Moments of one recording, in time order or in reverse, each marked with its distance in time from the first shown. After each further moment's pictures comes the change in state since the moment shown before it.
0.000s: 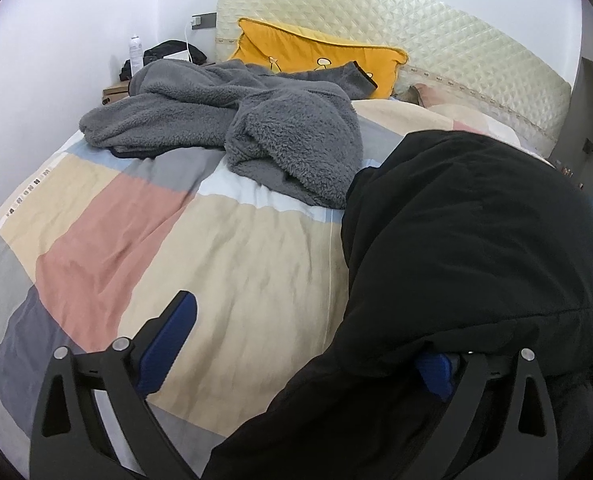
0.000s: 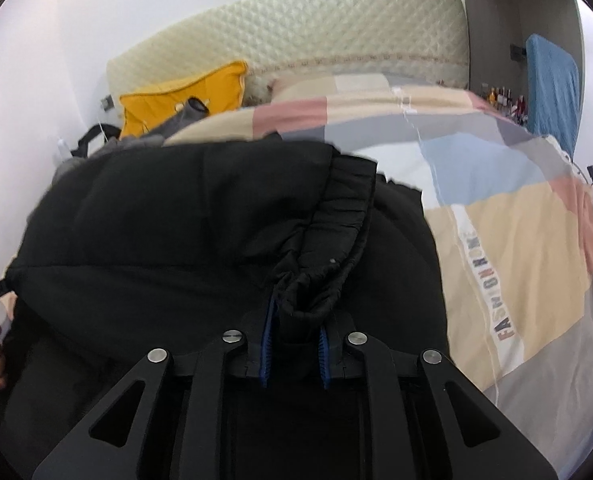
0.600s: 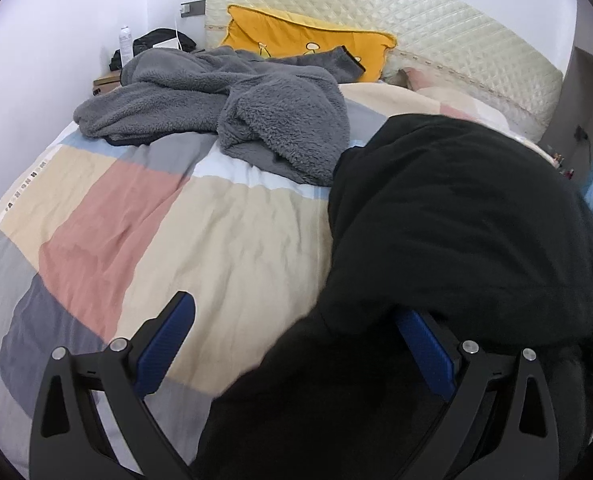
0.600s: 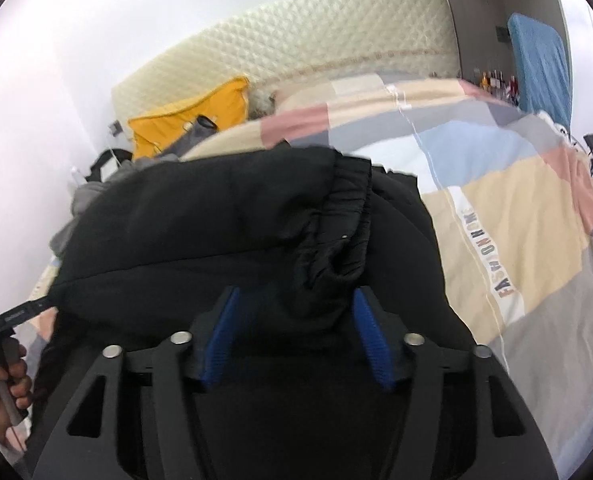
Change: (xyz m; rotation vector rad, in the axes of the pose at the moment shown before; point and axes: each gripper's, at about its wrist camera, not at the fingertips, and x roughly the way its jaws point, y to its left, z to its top) left arm -0.030 0.000 -0.008 0.023 0.055 -0.027; right arm -0.075 0.015 -0.019 0.064 -0.071 0.067
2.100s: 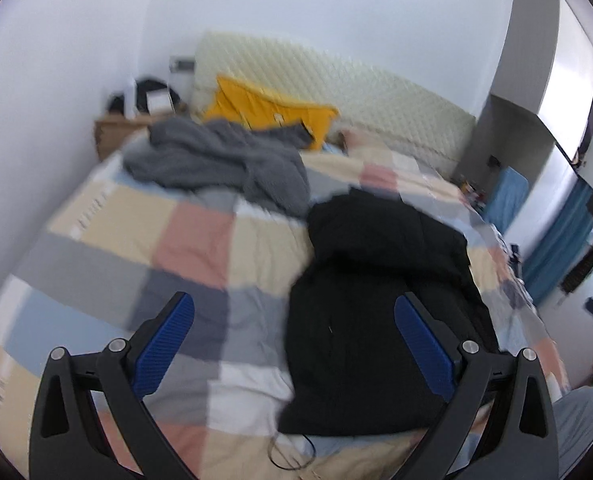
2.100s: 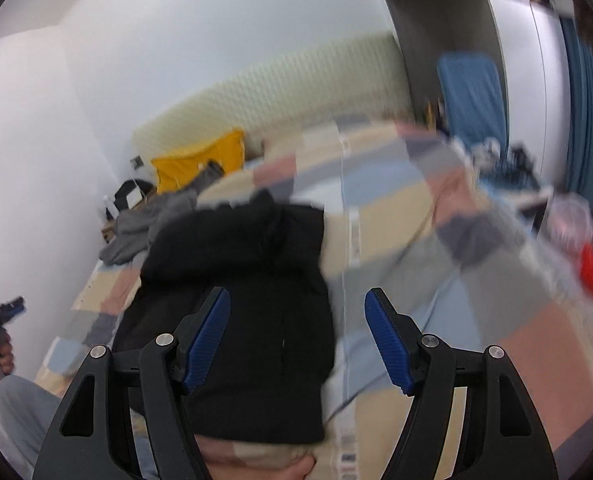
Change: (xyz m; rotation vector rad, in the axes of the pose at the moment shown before) left arm -0.299 0.140 -0.050 0.024 -0.097 -0.270; right arm -0.300 -0.093 -0.038 0.110 -0.005 0.047
